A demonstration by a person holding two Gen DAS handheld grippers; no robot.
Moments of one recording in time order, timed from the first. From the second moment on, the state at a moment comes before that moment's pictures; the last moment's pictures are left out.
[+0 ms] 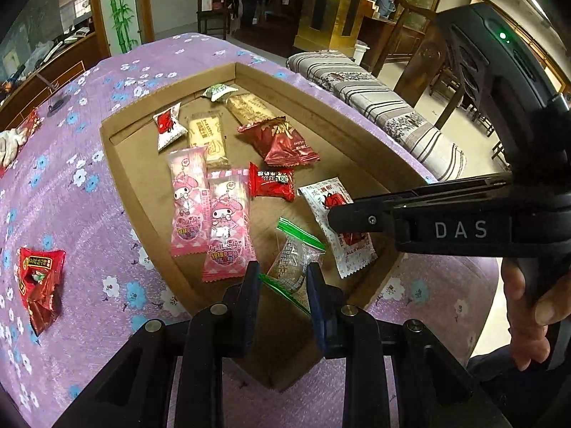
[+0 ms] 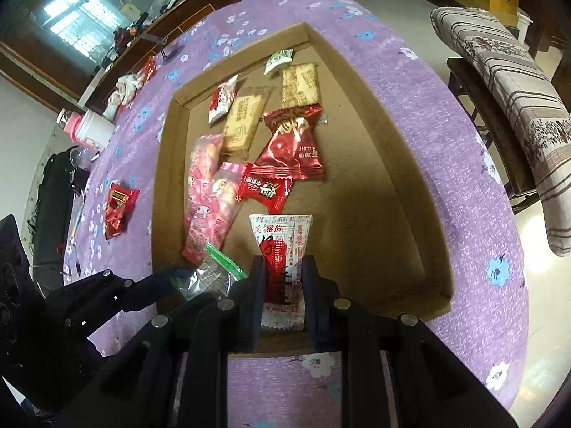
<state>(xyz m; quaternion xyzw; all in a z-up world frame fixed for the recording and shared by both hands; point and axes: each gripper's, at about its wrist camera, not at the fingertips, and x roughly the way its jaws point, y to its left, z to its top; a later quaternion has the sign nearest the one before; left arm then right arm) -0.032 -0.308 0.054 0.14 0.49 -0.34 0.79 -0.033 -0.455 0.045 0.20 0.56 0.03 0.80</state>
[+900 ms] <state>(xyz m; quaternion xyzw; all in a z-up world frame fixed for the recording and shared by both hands) -0.036 -0.308 0.050 0.15 0.49 -0.35 0.79 -0.036 -0.456 0.042 0.19 0.57 0.01 0.80</state>
